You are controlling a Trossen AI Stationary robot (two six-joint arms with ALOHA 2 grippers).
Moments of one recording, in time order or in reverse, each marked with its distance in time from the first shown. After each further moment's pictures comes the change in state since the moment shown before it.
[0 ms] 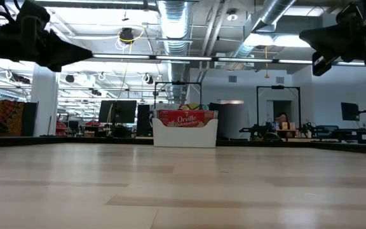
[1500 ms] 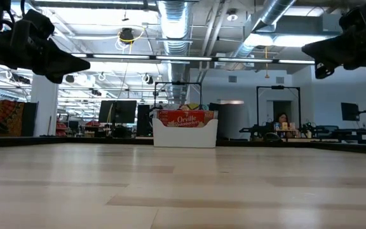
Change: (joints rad) left arm 0.000 0.004 -0.009 -0.115 0.088 -0.160; right arm 0.018 -0.083 -0.005 -0.188 0.019 -0.147
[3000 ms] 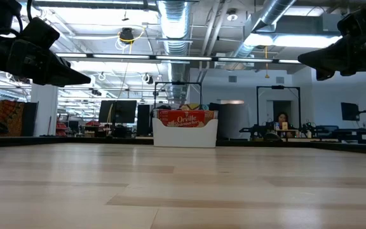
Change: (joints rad) left arm 0.000 0.144 -0.001 0.001 0.034 0.137; right arm -0.001 0.001 -0.002 -0.055 0.100 -0.109
